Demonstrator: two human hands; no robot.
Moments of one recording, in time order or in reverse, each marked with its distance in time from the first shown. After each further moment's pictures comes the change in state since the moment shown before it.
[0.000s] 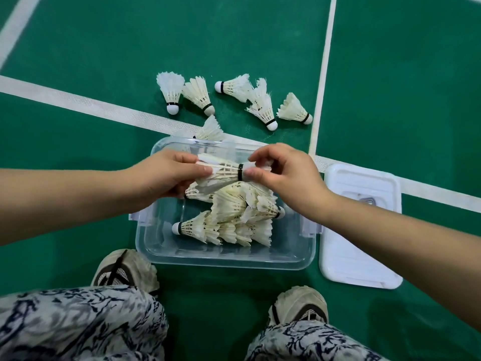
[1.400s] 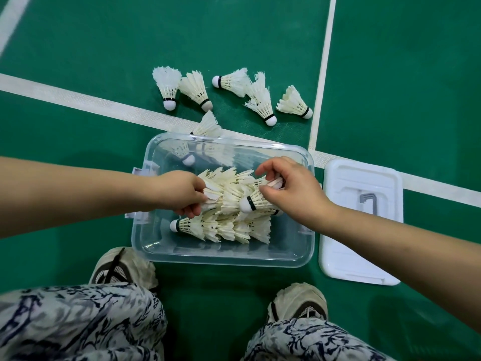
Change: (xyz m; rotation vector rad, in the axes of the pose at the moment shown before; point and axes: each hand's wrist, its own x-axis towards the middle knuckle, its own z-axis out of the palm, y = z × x) left_hand 0.031 -0.021 0.019 0.662 -0.147 -0.173; right_hand -0.015 0.025 0.003 -0.082 -0.082 0.086
